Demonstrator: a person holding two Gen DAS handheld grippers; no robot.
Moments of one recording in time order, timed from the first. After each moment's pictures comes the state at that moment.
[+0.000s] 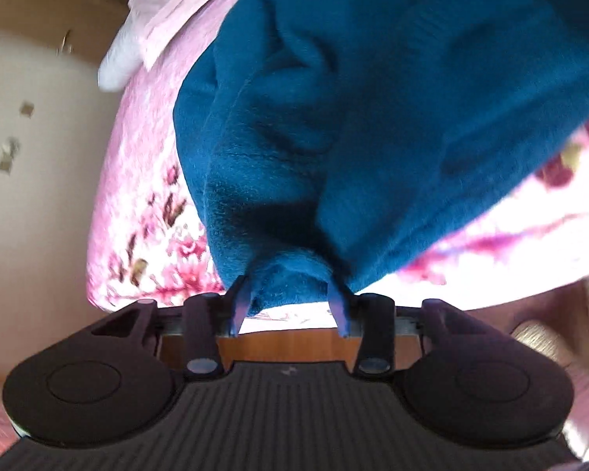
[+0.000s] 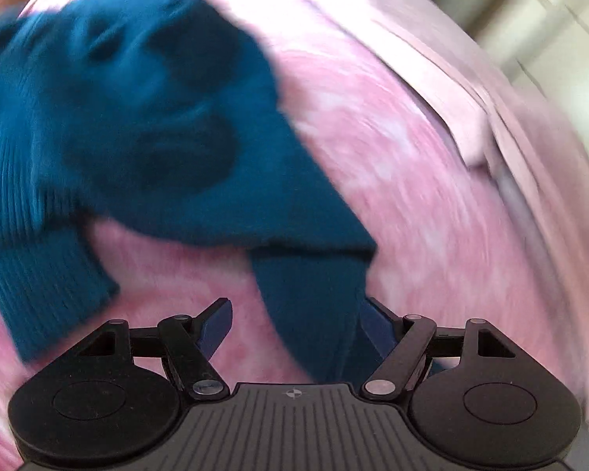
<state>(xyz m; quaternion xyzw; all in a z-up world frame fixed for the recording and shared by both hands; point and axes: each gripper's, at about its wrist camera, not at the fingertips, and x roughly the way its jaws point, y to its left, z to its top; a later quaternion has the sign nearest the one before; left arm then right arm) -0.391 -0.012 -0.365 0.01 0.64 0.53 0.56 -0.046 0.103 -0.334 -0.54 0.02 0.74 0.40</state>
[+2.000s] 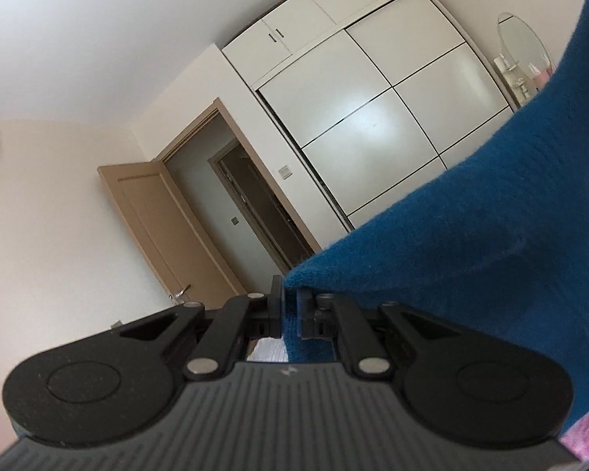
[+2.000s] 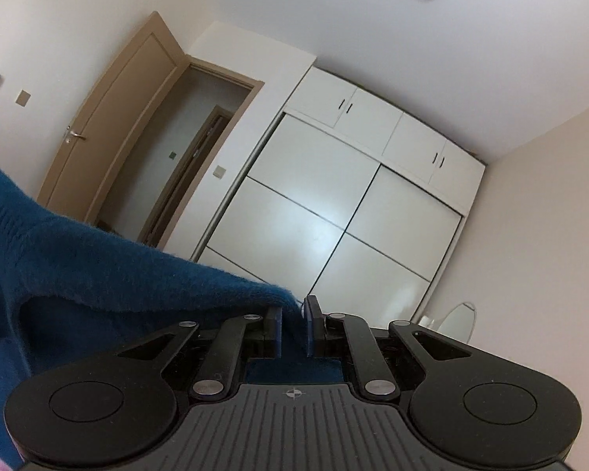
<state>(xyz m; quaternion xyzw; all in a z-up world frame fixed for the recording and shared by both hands) -0.499 0.169 0.003 0.21 0.19 0.61 0.74 -0.155 0.037 0.067 -0.20 -0.16 0.58 0.78</state>
